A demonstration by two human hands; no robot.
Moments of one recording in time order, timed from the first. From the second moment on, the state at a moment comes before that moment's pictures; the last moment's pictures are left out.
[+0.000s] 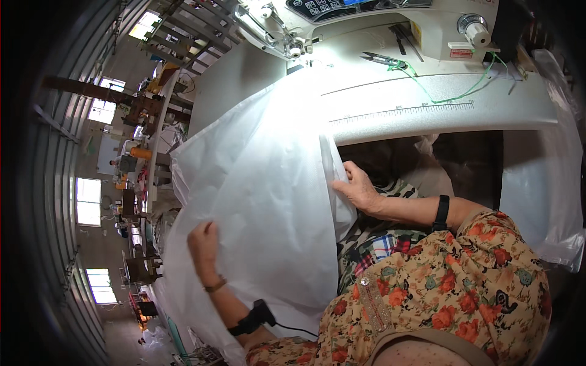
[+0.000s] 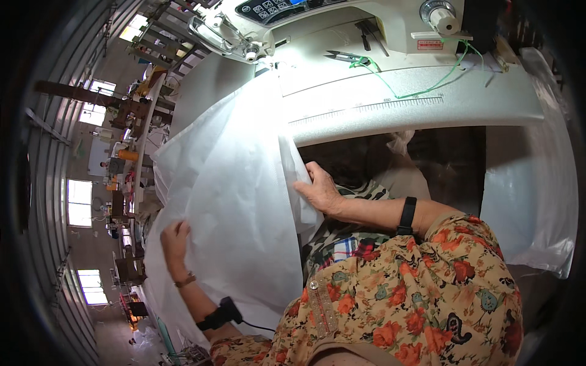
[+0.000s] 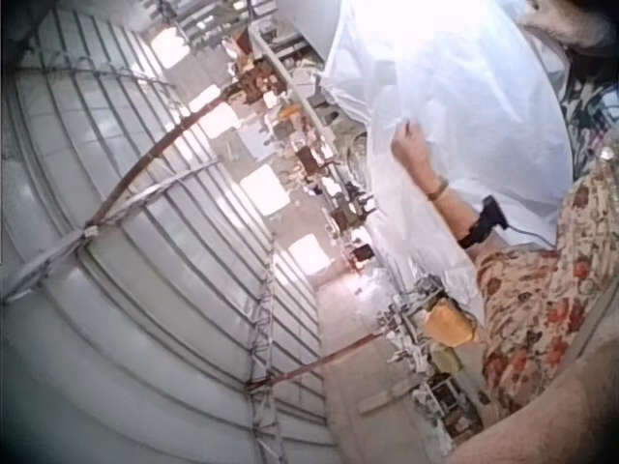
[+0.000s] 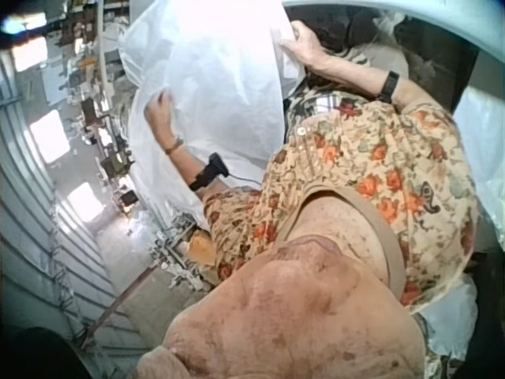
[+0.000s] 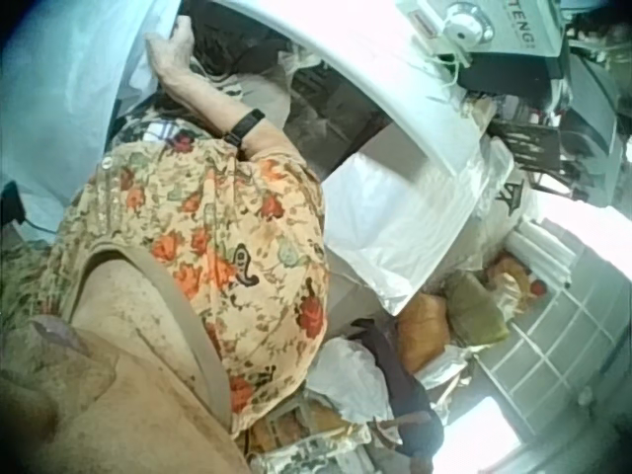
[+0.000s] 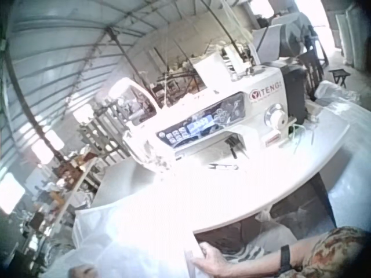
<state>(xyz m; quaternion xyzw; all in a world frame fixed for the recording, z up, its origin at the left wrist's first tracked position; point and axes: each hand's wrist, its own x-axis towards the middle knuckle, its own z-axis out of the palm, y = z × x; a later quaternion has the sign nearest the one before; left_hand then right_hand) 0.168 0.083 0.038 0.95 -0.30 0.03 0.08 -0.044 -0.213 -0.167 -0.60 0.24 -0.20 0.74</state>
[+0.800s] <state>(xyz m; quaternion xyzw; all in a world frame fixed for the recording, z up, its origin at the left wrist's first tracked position) 0.002 -0.070 -0.058 0.85 -0.45 0.03 0.28 -0.084 -0.228 -0.115 -0.63 0.07 -0.08 0.77</state>
